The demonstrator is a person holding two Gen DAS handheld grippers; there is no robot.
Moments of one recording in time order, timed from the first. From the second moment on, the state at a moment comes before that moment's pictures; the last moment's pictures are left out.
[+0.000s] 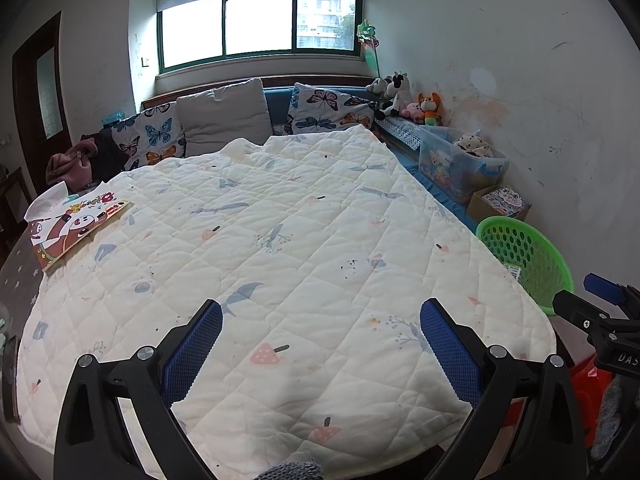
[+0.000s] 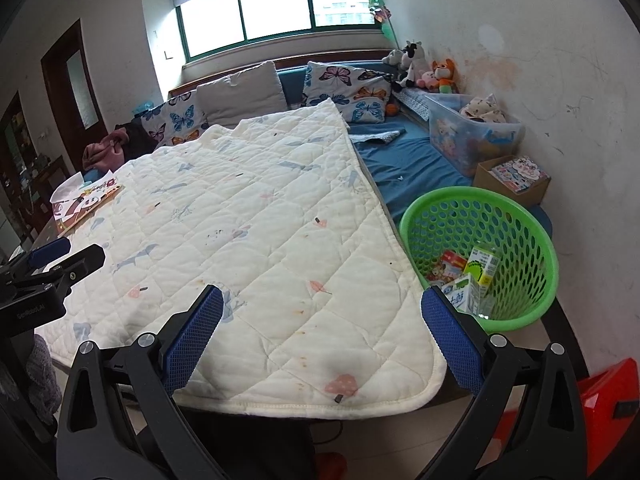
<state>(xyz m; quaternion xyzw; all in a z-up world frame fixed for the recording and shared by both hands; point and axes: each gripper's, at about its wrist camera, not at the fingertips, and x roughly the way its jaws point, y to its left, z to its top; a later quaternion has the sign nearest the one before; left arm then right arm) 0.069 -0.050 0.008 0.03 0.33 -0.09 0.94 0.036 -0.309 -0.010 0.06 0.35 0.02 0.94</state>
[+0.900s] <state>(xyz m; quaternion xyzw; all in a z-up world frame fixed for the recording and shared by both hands) 0.069 -0.047 0.003 0.02 0.34 -0.08 0.94 0.037 -0.308 -0.014 0.06 0.35 0.03 0.94</state>
